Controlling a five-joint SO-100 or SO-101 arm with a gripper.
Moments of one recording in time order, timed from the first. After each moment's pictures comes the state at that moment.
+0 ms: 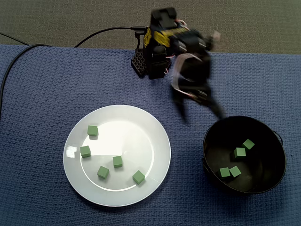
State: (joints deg) arm -11.0 92.7 56.8 89.5 -49.2
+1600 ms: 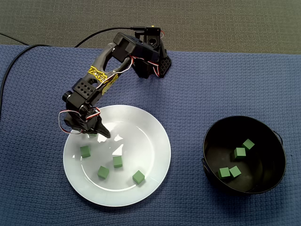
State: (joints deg) arm 37.8 50.9 61.5 75.1 -105.3
